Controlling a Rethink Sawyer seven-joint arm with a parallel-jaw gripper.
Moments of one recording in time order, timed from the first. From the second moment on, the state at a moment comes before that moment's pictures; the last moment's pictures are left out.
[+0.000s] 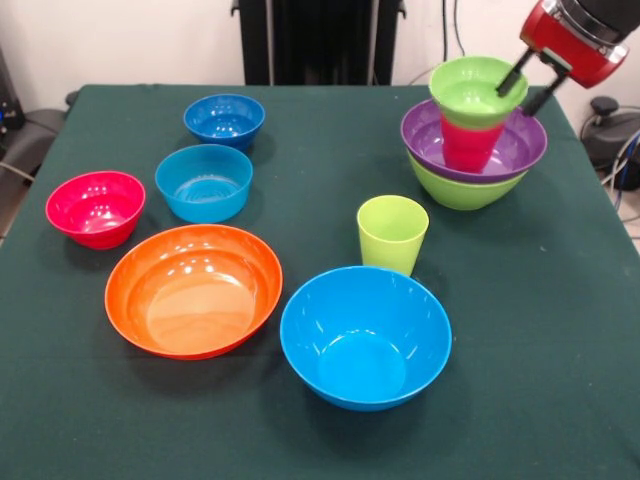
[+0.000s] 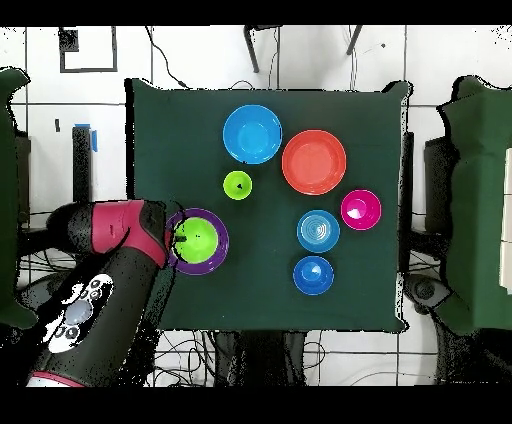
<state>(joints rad) 0.55 -0.35 -0.56 1.41 0.26 0.87 2.37</state>
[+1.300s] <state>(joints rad) 0.56 -0.37 -0.56 1.41 0.28 0.83 2.37</state>
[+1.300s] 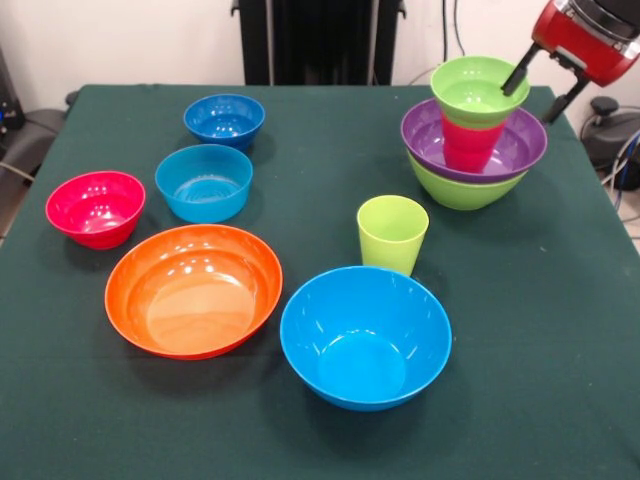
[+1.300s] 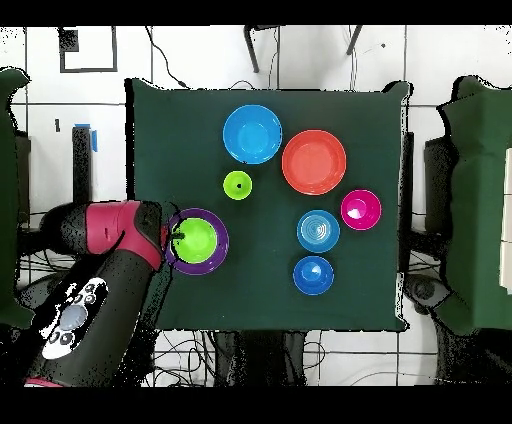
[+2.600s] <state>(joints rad) 0.38 -0.47 -0.56 1.25 0.28 0.84 2.37</state>
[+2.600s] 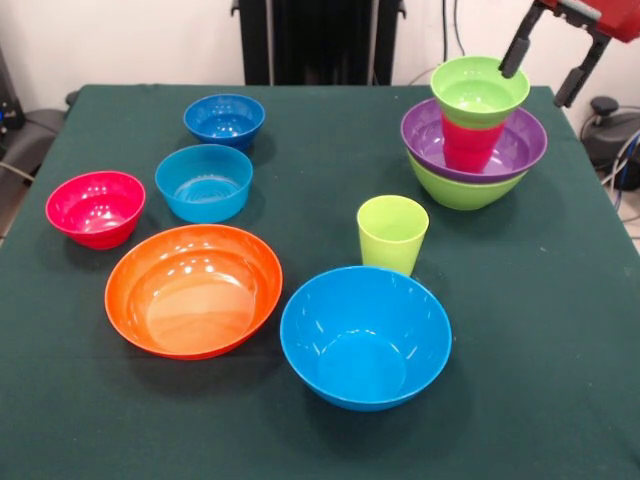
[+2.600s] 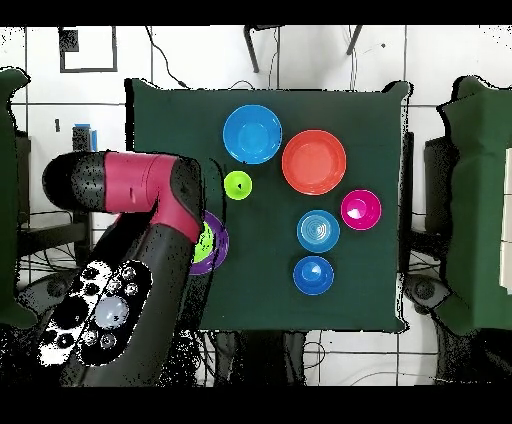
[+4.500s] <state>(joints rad) 0.14 -0.27 -0.44 0.90 0.17 0.91 2.37</state>
